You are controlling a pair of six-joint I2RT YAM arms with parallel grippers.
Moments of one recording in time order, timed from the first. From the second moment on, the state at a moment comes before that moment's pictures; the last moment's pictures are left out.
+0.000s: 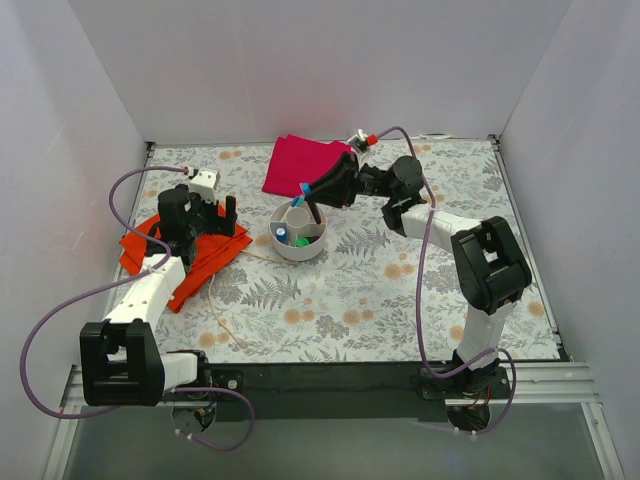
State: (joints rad) left arm -0.01 1.23 0.76 0.05 0.23 0.15; right arm 0.49 1.86 1.20 1.07 -1.08 0.63
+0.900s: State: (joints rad) left arm -0.01 1.30 0.81 0.02 0.22 0.19; right arm 0.49 2.05 1.17 1.18 -1.08 0.63
